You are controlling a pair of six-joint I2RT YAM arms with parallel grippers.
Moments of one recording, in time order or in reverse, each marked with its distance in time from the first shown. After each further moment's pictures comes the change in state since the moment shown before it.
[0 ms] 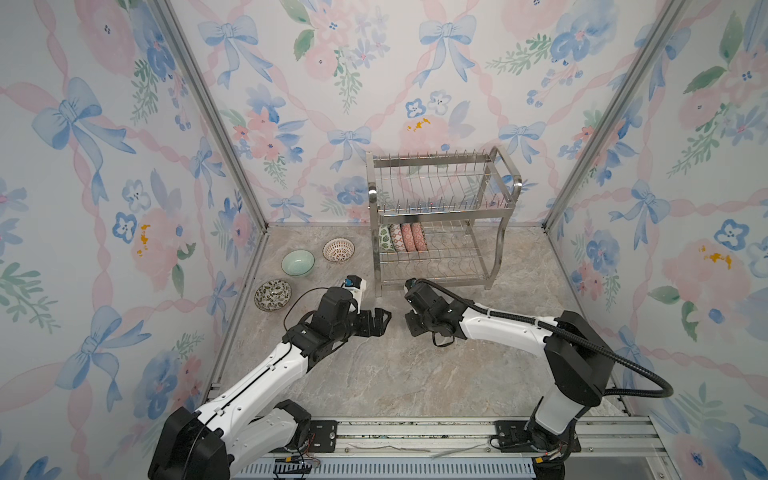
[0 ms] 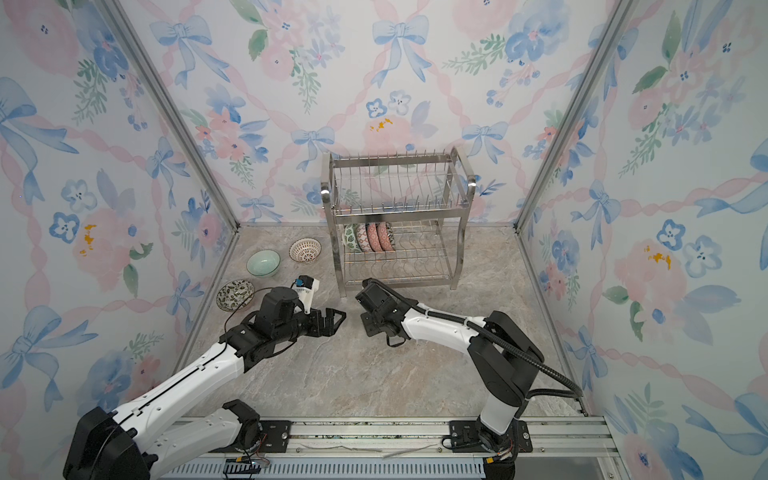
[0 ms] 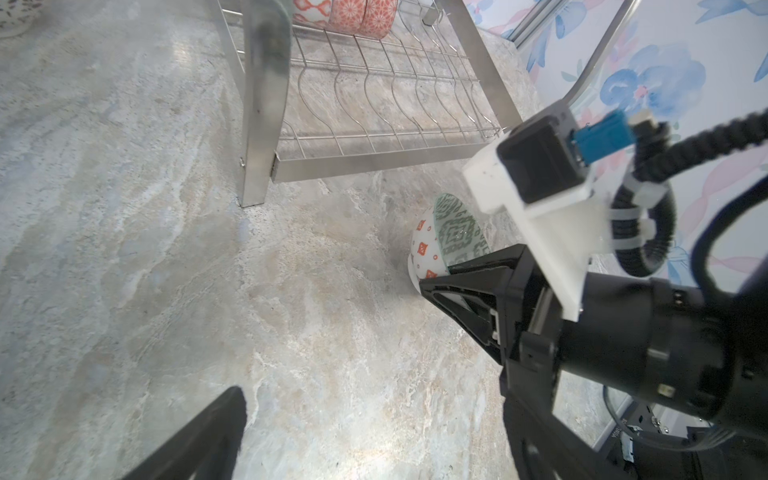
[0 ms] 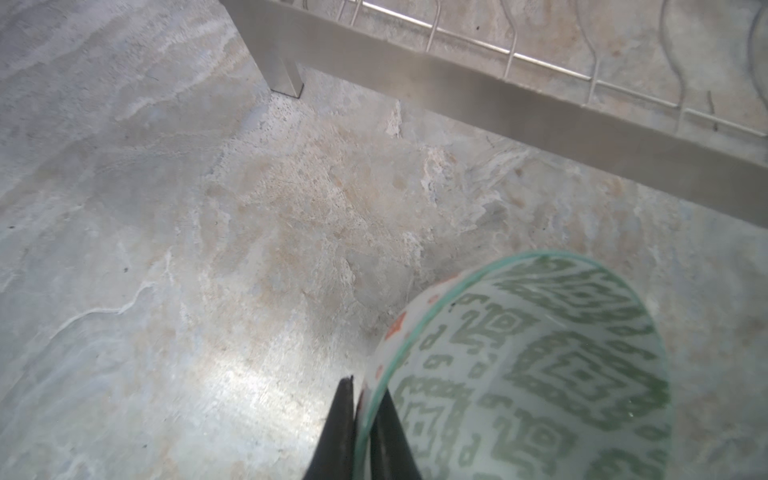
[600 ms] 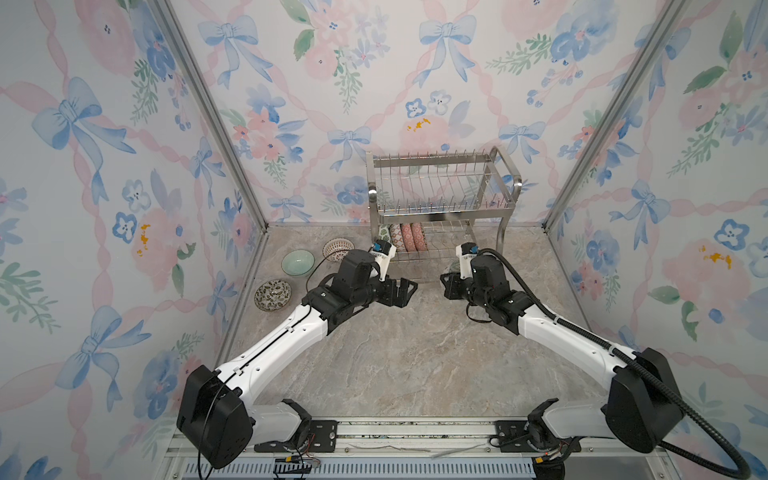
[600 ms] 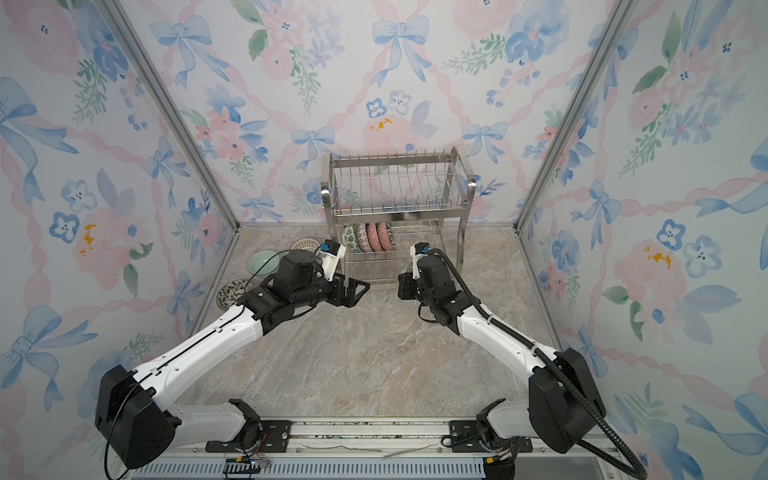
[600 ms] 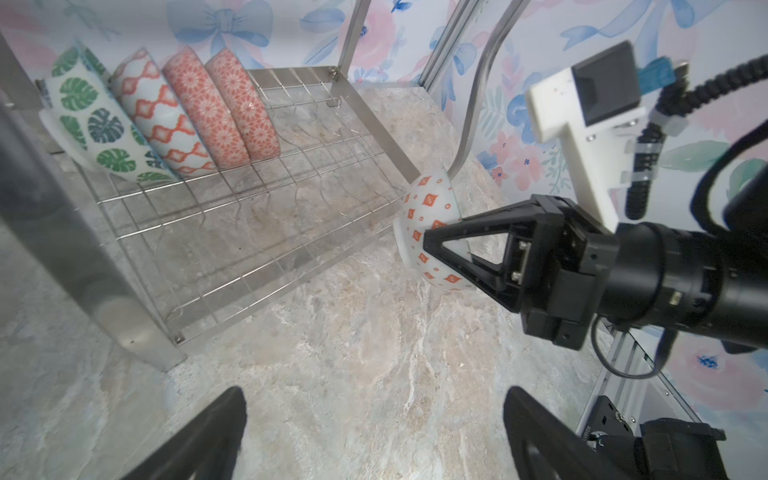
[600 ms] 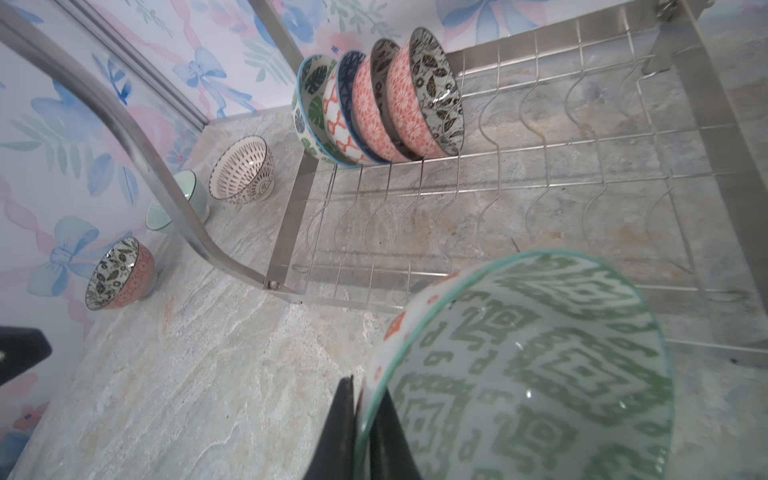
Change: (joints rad) left arm -0.093 0.266 0.417 -0.032 0.032 0.159; right arm -0.359 -0.309 -0.161 0.309 -0.233 0.092
